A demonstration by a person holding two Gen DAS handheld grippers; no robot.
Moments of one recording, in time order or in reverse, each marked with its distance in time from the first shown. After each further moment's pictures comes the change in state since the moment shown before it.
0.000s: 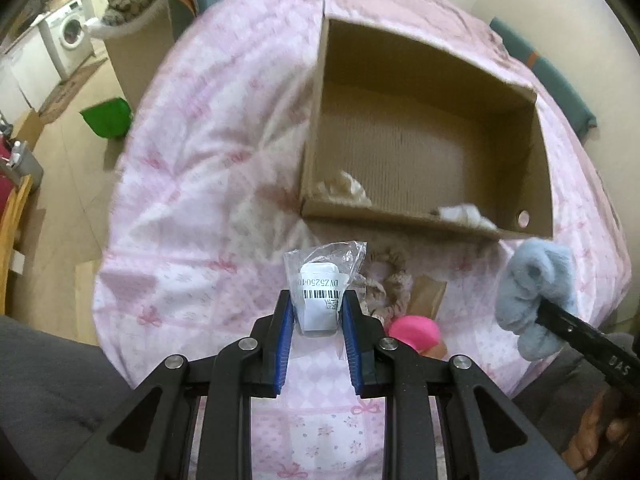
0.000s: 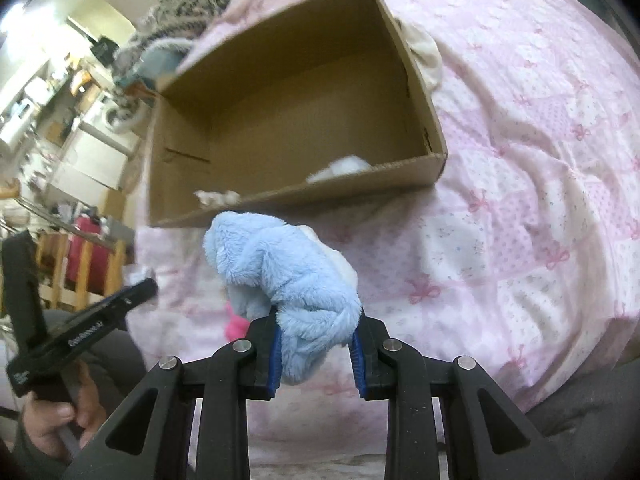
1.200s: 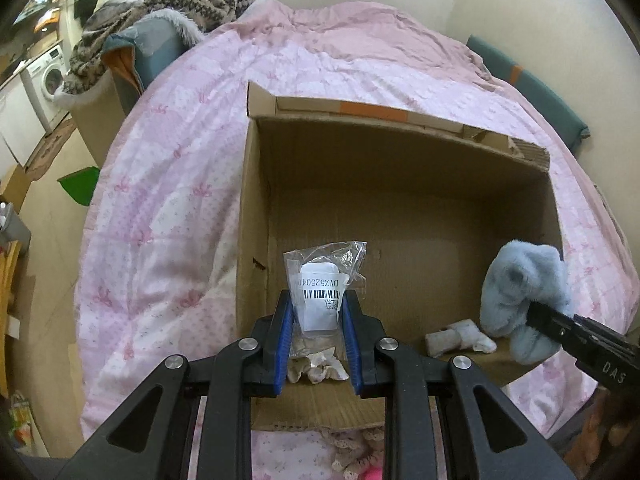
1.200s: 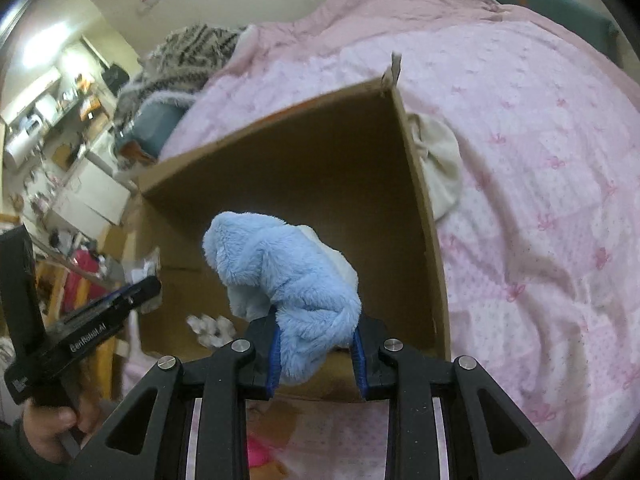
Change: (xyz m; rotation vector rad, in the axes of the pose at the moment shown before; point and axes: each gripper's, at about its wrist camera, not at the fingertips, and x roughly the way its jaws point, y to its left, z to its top) left arm 0.060 -0.045 0.111 0.104 -0.128 -0.013; right arm 0.030 0.000 0.100 -0.063 -0.124 -0.061
